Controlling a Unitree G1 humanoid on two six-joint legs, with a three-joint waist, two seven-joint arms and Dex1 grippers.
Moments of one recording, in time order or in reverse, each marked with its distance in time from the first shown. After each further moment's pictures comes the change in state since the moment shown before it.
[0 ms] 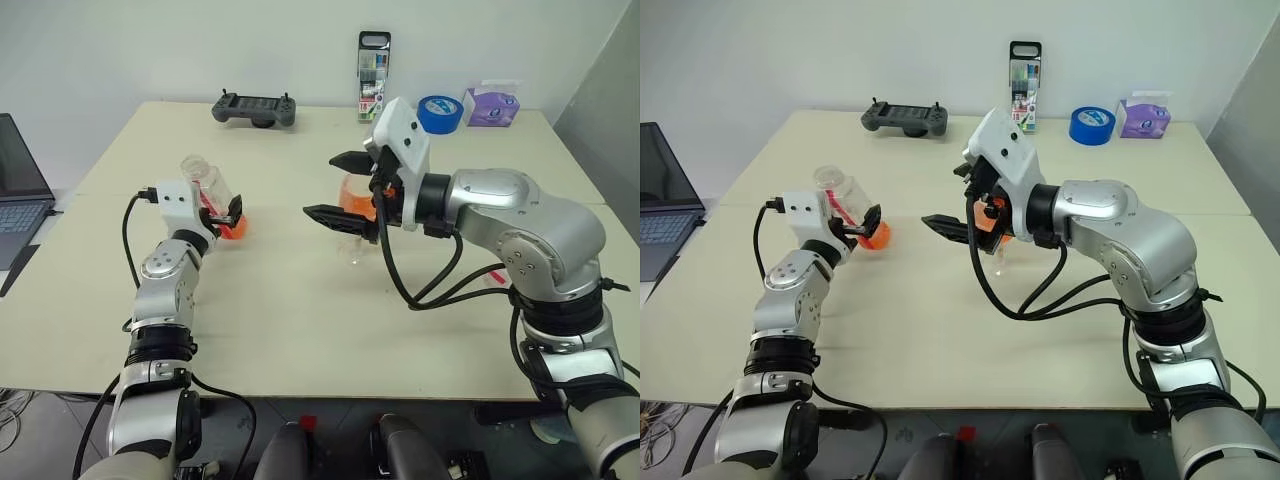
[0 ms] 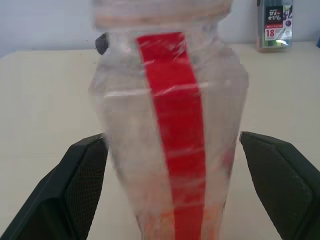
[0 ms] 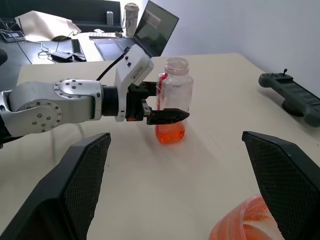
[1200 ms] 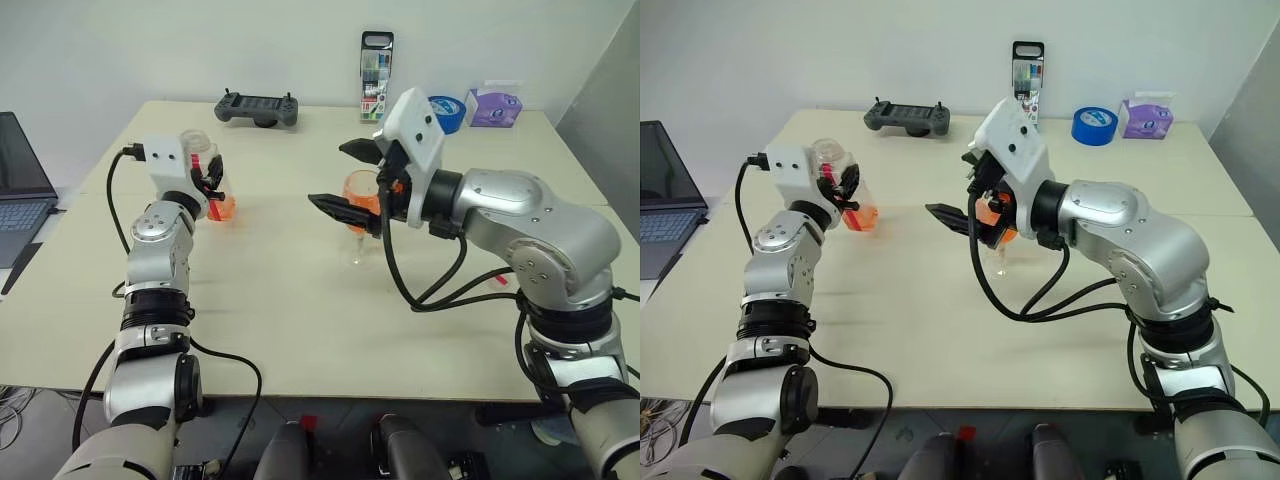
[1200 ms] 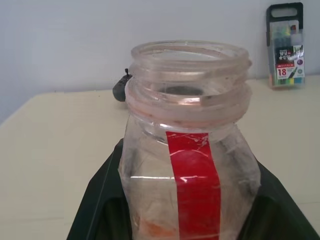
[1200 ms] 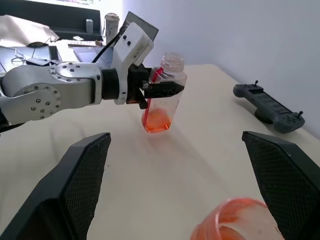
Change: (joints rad) left arm -0.179 0.027 0.032 0.079 0.021 0.017 0.023; right arm 0.012 -0.005 -0.003 -0.051 0.006 -0.011 -0.089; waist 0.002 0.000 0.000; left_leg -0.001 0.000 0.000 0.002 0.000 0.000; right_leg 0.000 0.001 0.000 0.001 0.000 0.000
